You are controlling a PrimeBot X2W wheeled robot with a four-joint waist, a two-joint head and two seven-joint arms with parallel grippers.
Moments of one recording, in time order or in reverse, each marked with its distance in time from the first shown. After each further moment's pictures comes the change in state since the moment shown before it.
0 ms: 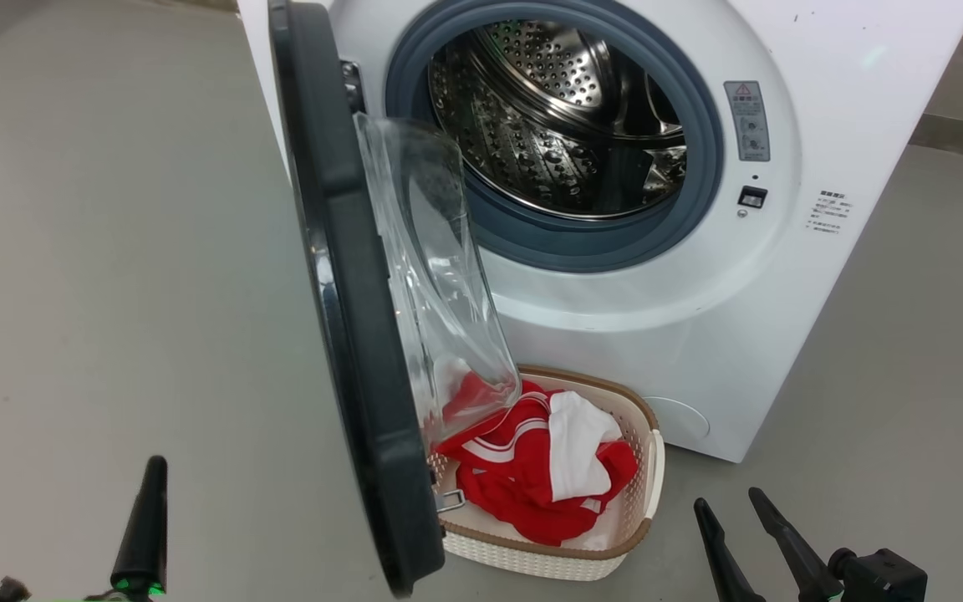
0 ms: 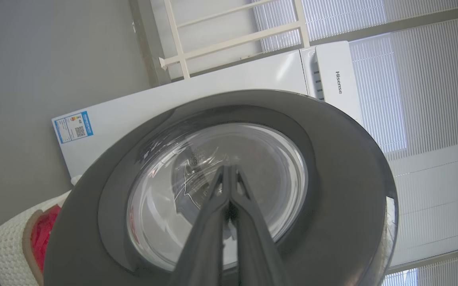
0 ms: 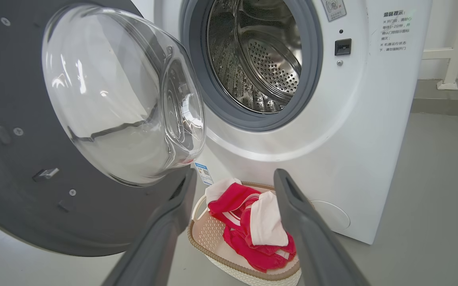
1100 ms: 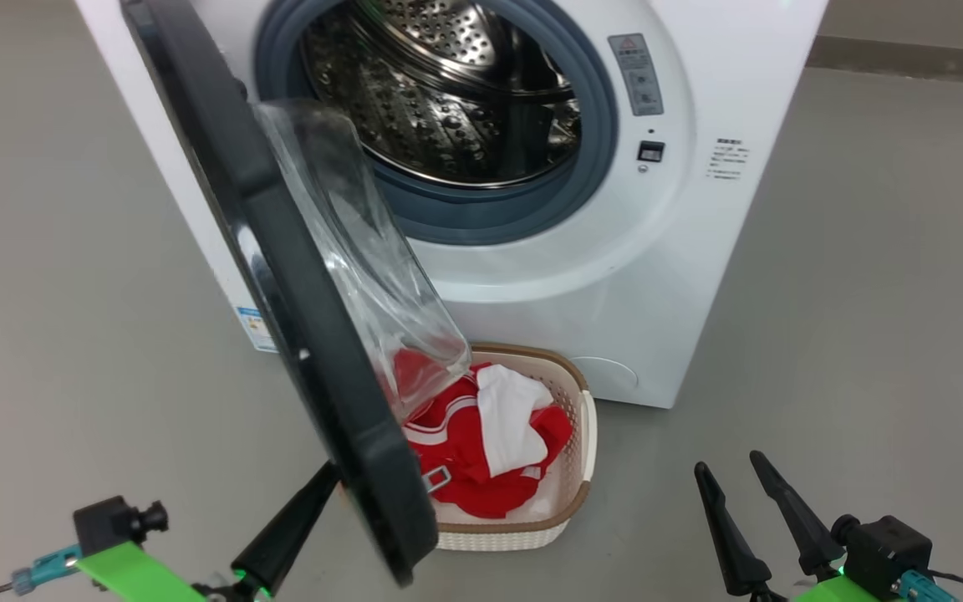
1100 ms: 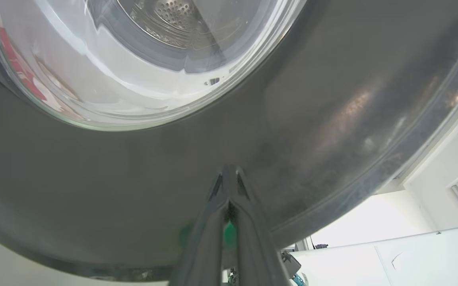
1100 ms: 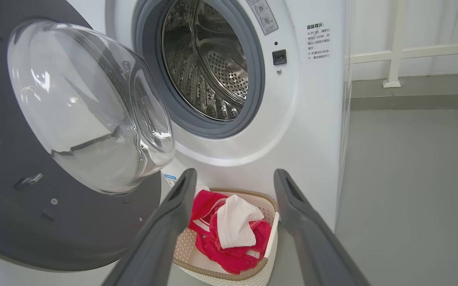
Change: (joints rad) left arm -0.009 0.034 -0.093 -0.136 -0.088 0.000 0.603; right arm -0.059 -0.006 -0.002 -0.003 0.001 0.000 0.000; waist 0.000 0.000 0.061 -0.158
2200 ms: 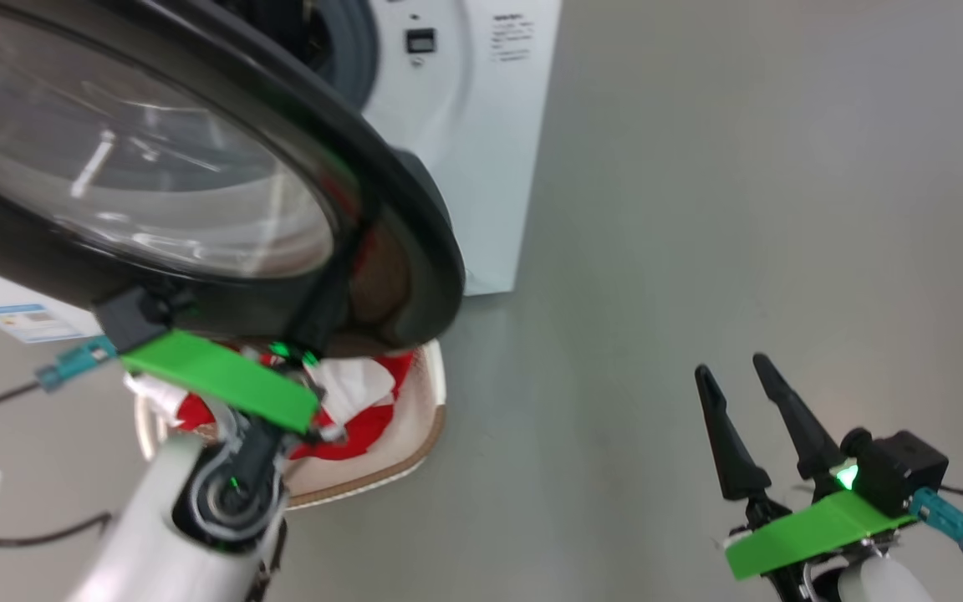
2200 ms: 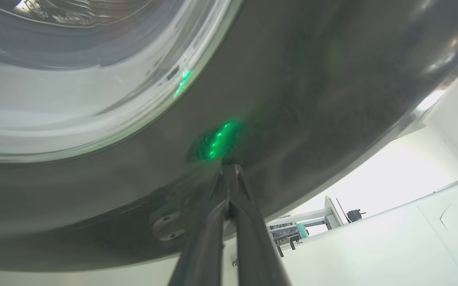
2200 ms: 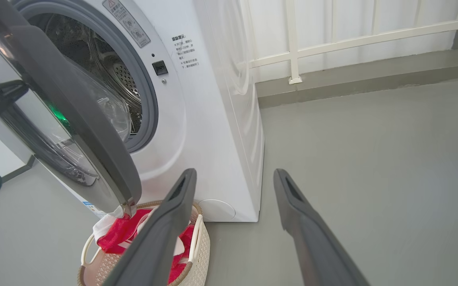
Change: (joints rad) left arm -0.519 0.035 -0.311 0.250 0.160 0.001 -0.481; right arm -0.151 0.006 -0.016 -0.013 0.015 0.000 0.000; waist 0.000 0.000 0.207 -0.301
